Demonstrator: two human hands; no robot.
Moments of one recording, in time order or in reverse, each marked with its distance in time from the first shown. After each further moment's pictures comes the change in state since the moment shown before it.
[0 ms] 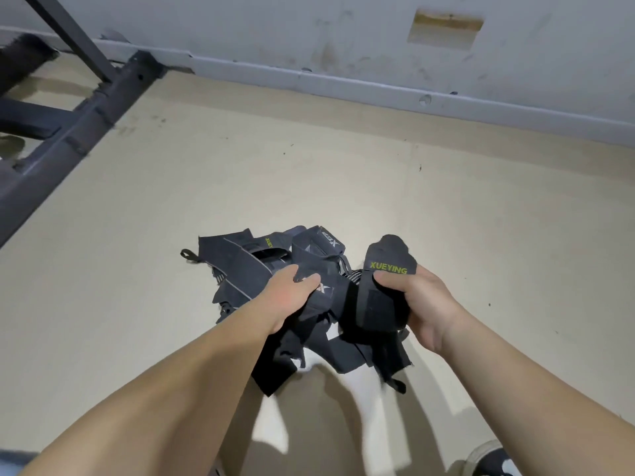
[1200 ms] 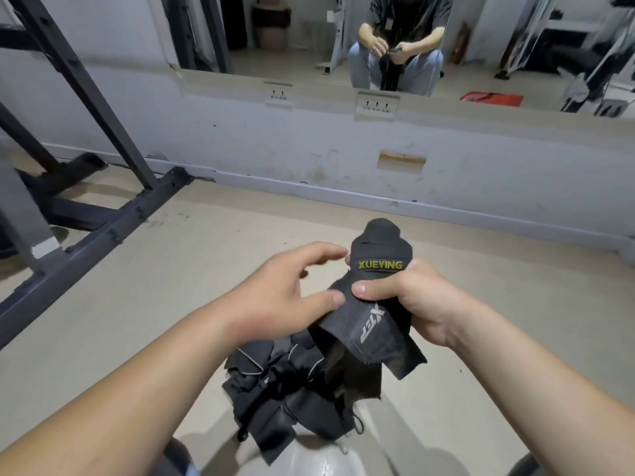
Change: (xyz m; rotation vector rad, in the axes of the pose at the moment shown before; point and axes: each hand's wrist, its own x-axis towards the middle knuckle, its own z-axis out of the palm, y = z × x) left_hand -0.244 0.158 -0.092 0.416 -0.018 0.914; right_hand -0.169 -0.124 0.041 -0.233 -0.373 -0.434
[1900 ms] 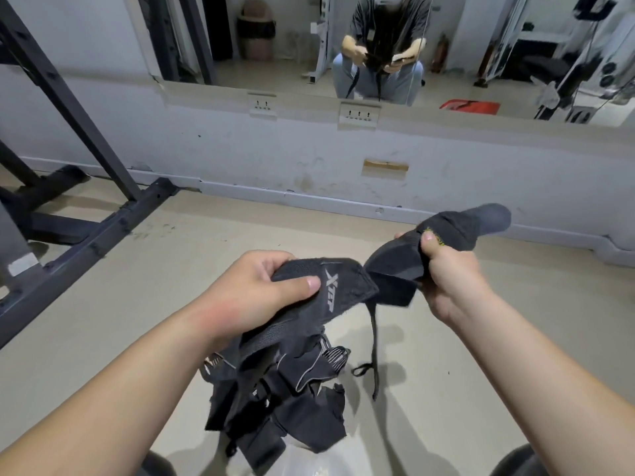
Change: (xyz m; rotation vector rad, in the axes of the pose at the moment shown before) left_hand -0.003 0.026 -0.008 -0.499 0.049 -0.338; right_hand 0.012 -0.016 -0.049 0.380 0.640 -0.112
